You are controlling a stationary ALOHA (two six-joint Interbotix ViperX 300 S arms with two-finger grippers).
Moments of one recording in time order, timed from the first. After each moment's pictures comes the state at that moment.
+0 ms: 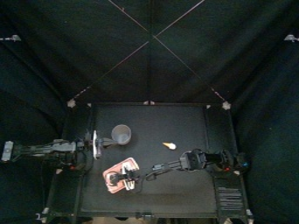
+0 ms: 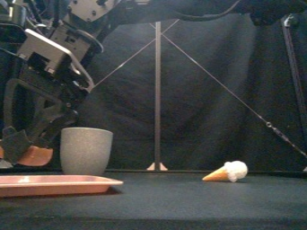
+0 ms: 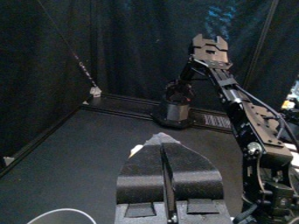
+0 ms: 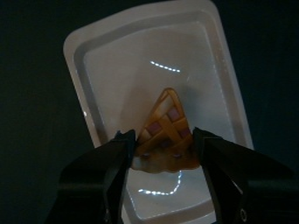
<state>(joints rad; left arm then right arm) 0.13 -0.97 1.17 -0.11 -0.25 0.00 0.17 0.76 -0.56 -0.17 0.85 0.03</state>
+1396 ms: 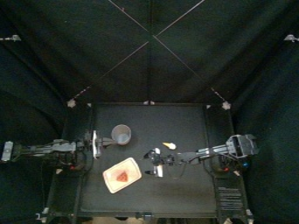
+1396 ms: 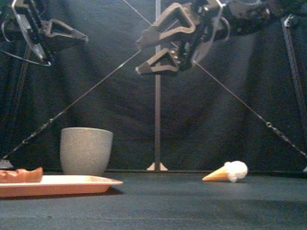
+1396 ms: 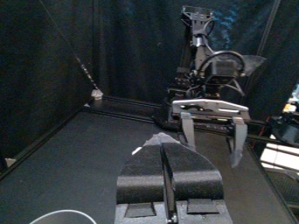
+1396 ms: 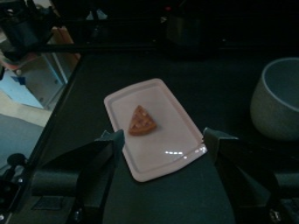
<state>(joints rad) 0.14 -0.97 1.18 -0.11 -0.28 0.00 0.06 -0.07 0.63 -0.16 -0.23 0.21</state>
